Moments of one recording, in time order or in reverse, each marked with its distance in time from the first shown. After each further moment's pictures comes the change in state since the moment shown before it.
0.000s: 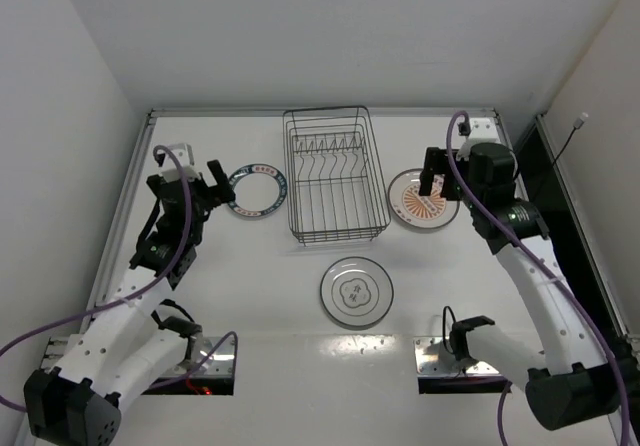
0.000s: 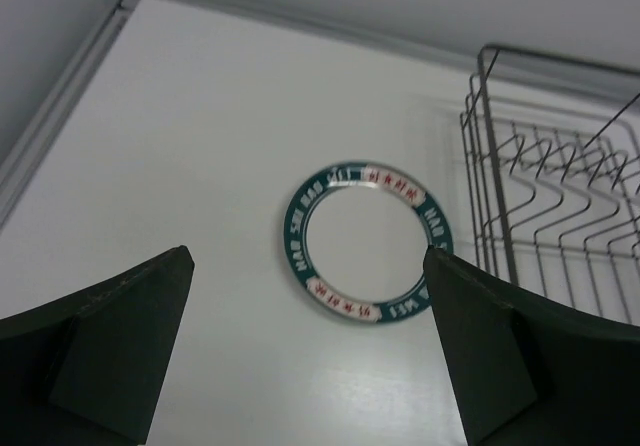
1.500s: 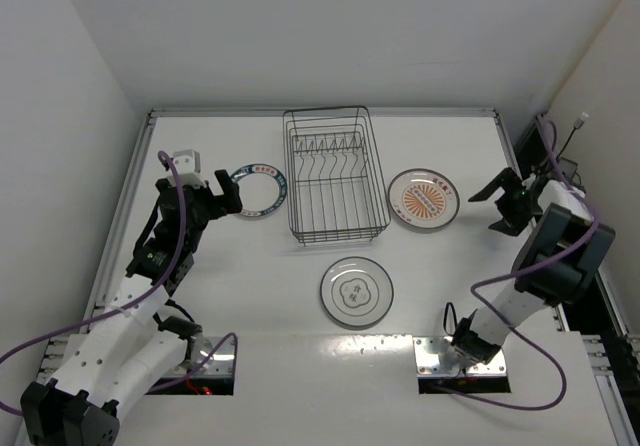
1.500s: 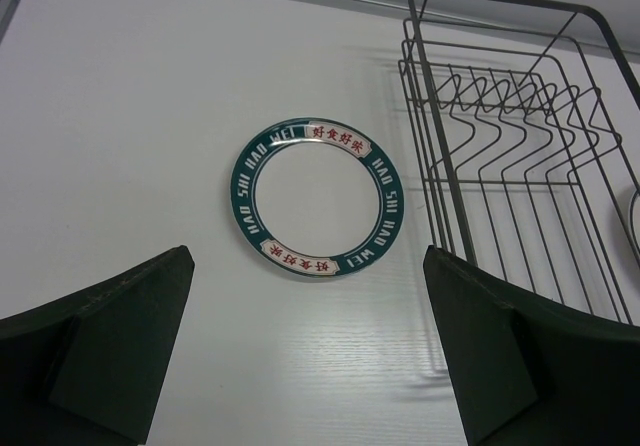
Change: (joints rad) left arm -0.013 -0.051 -0.037 -0.110 0.165 -0.023; right arm -0.763 0.652 0.074 -0.073 -0.603 0.166
